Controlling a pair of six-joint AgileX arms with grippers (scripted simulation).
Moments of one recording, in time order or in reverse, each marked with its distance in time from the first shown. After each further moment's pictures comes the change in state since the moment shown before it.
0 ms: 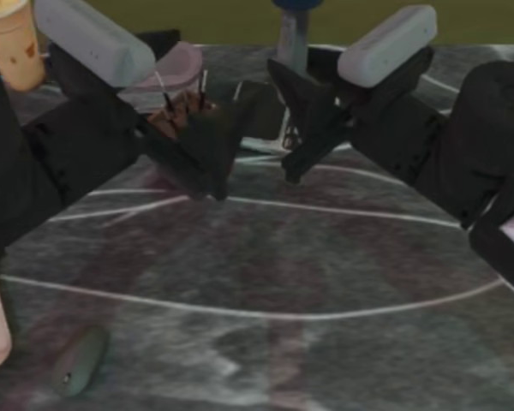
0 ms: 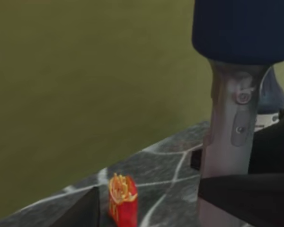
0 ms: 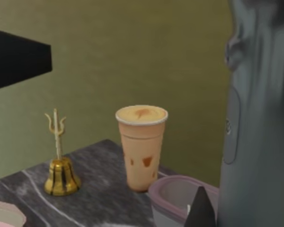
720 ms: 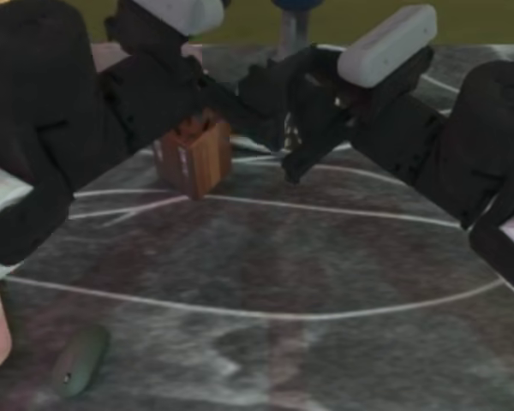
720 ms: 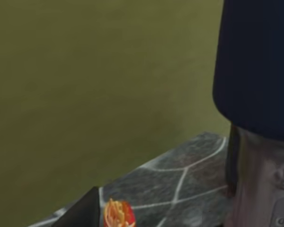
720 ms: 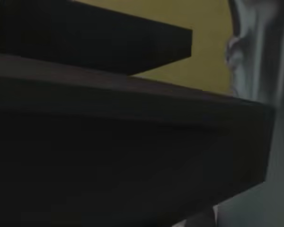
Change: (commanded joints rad) left arm -0.051 0.229 0.164 0.069 -0.043 0.000; right arm 0.000 0.000 0.000 0.000 0.000 0.000
